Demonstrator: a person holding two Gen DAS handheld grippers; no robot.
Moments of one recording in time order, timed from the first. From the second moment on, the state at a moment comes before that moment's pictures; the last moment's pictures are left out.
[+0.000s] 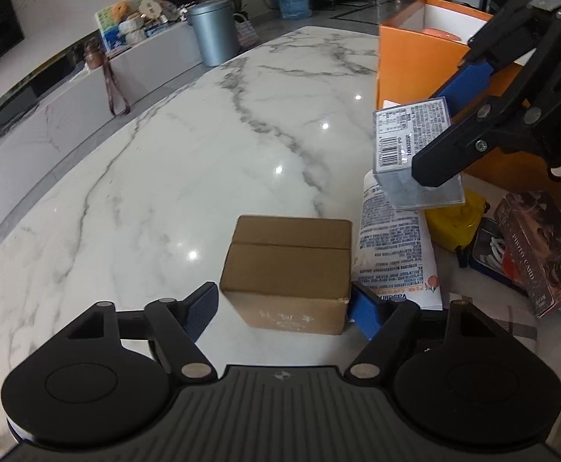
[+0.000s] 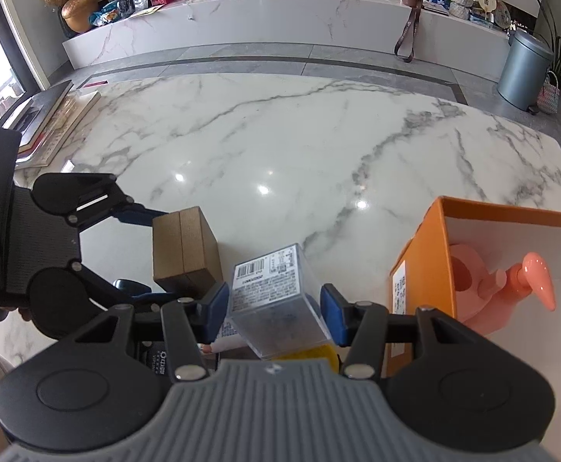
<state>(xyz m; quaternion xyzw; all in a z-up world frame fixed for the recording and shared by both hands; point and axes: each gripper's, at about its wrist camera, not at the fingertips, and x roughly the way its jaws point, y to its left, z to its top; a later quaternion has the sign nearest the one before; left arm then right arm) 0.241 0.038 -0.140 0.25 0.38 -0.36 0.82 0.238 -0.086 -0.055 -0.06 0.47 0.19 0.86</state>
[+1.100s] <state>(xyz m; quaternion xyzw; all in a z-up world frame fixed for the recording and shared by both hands) 0.145 -0.102 0.042 0.19 0.32 -0.36 0.85 0.155 -0.237 0.033 0.09 0.37 0.11 0.92</state>
